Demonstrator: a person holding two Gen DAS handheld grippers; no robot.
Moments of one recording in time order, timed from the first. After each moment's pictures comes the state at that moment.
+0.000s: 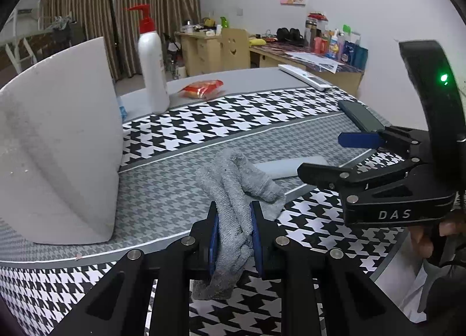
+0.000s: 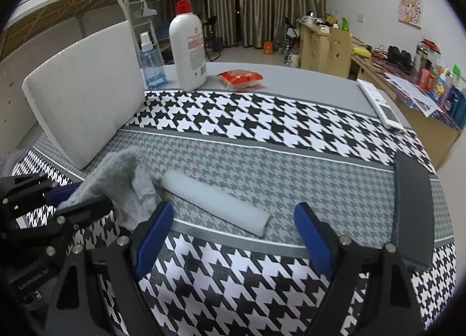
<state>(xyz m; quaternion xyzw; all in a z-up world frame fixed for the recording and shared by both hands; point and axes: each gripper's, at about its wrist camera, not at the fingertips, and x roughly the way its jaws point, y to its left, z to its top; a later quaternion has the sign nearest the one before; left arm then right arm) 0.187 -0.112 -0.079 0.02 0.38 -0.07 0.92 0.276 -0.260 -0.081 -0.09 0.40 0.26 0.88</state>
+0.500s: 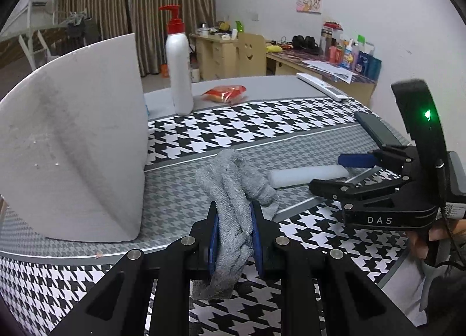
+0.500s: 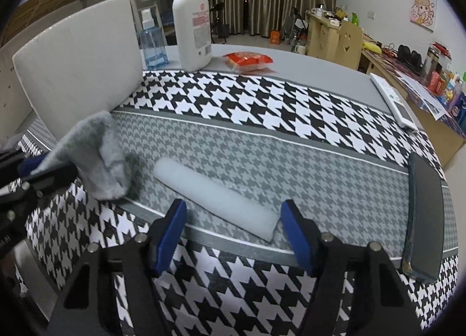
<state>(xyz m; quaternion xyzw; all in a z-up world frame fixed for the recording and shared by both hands) 0.183 -0.089 -0.074 0.00 0.37 -0.04 0.93 0.288 -0.249 -0.100 -0.12 0.42 0.26 0.86</state>
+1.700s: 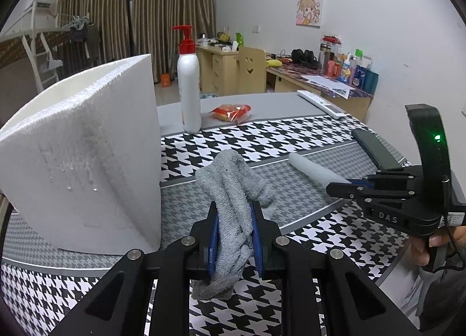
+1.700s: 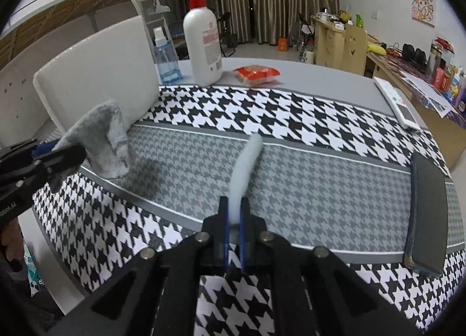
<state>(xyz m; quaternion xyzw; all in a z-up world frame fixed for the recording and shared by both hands) 0.175 -0.072 -0.051 0.00 0.34 -0.05 0.94 0.273 -0.256 -0.080 -0.08 0.40 0.29 0.87</state>
